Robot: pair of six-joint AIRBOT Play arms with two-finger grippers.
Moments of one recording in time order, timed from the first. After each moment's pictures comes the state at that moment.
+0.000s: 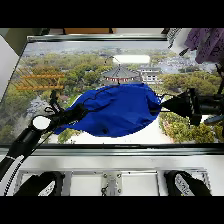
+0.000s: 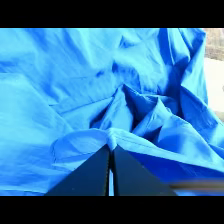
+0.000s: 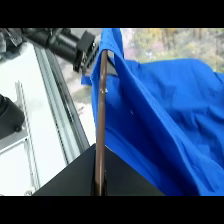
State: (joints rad) left arm -0.22 -0.94 0.60 0.69 -0.61 -1.68; right arm -0.36 -0.93 1.03 -0.30 1.70 0.42
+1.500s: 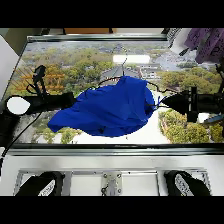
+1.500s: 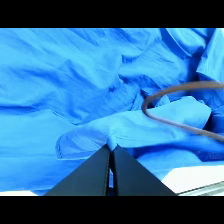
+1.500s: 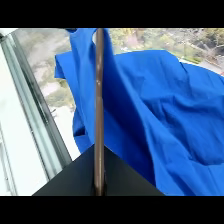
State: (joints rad) left arm -0.13 -0.94 0.96 1.08 -0.96 -1.66; right arm -0.36 -0.91 1.03 -0.33 1.62 0.42
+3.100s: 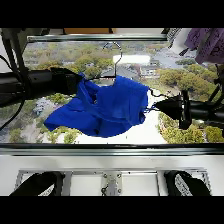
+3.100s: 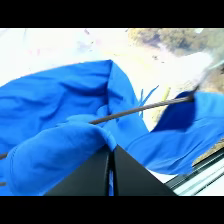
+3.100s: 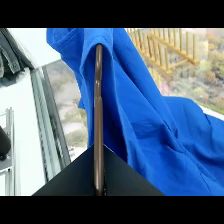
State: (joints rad) left arm -0.50 -0.92 1.52 1.34 -1.17 -1.77; right arm -0.30 -0.86 0.82 -0.12 1.57 0.17
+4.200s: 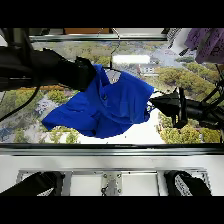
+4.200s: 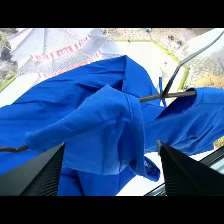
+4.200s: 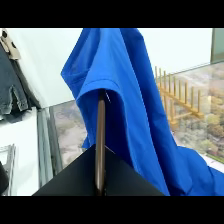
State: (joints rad) left arm -0.71 -1.12 1.93 1.62 -1.47 -1.81; right arm -0.22 -0.86 0.77 0.07 1.50 0.05
